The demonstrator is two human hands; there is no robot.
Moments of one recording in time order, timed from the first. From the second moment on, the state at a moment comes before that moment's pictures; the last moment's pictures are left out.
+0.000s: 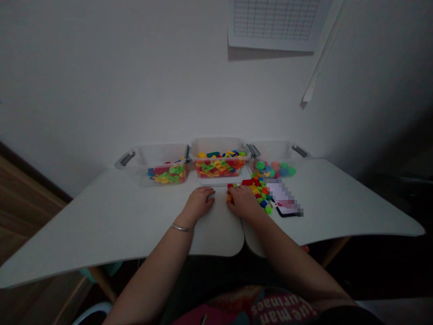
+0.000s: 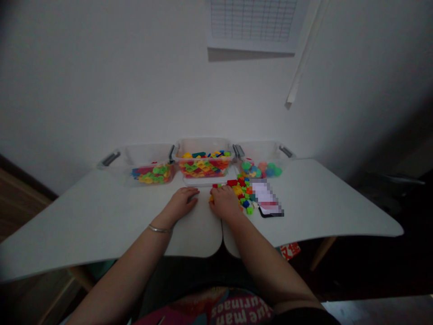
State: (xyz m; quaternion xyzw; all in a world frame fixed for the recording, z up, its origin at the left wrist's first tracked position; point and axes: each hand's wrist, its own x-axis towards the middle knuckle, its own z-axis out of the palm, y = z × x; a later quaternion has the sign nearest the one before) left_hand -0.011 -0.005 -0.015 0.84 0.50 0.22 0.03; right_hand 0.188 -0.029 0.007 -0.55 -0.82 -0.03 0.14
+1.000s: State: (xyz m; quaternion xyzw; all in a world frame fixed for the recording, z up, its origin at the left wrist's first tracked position) left_hand -0.015 -0.002 -0.021 0.84 0.49 0.23 0.03; right_hand 0.193 -0.010 0.018 -0.51 -0.68 0.05 0.52
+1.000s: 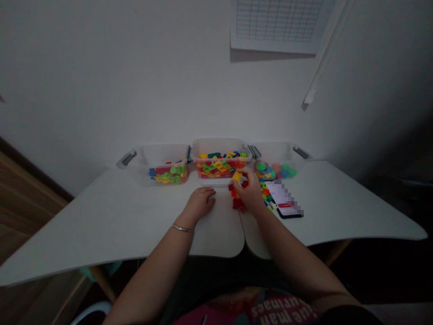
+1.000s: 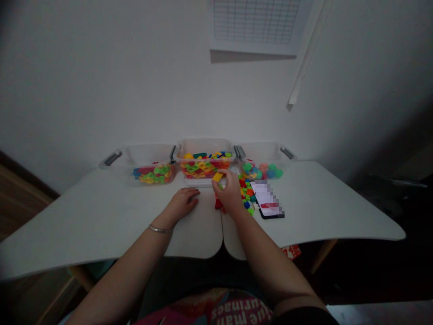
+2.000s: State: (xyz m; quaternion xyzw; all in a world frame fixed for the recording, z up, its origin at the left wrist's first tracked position) left_hand -0.016 0.001 -0.025 0.84 0.49 0.23 0.03; right_hand 0.184 0.046 0.073 -0.59 -0.74 -0.07 0.31
